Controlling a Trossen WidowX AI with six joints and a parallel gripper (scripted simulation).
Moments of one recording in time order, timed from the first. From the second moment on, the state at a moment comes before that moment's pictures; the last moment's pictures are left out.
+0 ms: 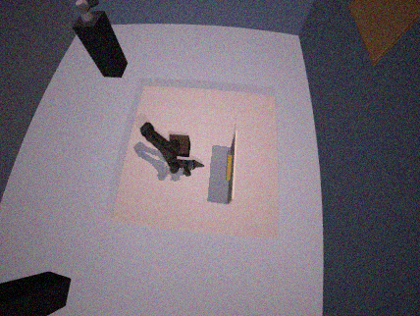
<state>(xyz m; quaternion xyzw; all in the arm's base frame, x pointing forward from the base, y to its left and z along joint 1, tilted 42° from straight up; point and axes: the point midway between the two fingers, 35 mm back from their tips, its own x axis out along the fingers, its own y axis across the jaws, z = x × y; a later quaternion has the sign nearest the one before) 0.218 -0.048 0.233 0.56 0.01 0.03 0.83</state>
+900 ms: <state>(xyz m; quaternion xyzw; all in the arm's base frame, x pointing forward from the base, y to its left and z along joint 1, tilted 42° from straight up) 0.280 -0.058 0.201 0.52 0.01 0.03 0.86</state>
